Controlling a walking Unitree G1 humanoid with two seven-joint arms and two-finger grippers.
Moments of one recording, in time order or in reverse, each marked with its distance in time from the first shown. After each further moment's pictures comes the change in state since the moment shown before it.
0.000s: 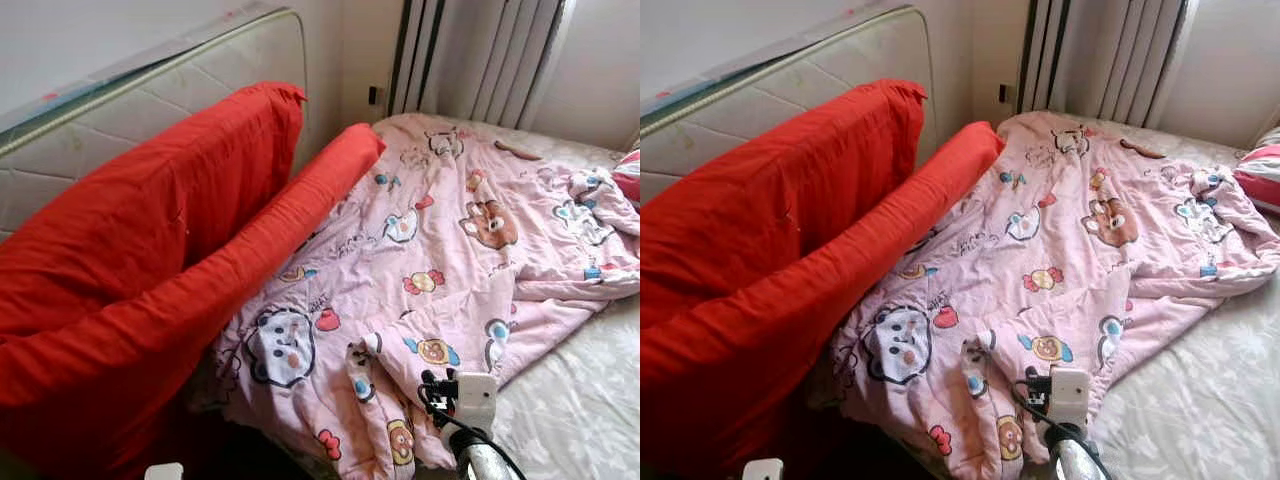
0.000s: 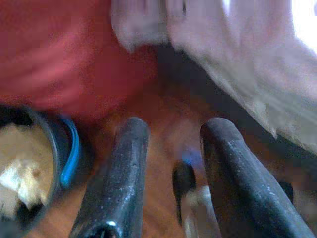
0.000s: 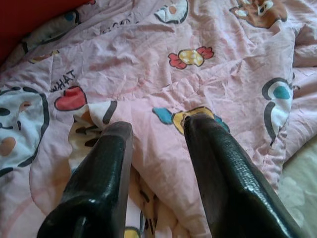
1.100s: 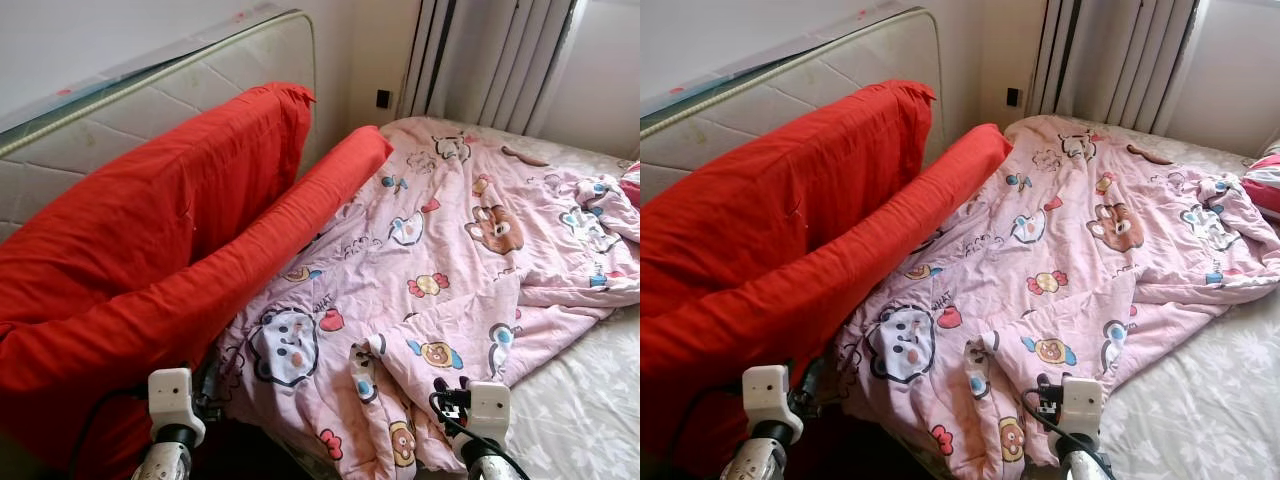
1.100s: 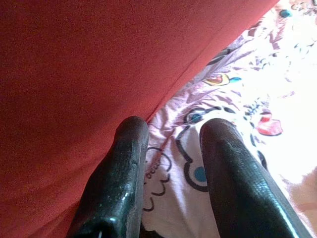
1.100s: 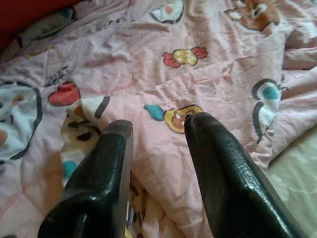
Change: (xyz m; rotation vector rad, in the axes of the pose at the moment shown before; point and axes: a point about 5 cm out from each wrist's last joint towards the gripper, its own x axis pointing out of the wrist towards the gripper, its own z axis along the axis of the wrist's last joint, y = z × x) left arm 0.002 -0.018 0.098 -0.078 -0.537 -0.069; right arm -0.006 -0.010 -0.003 -0.019 0.004 -0.024
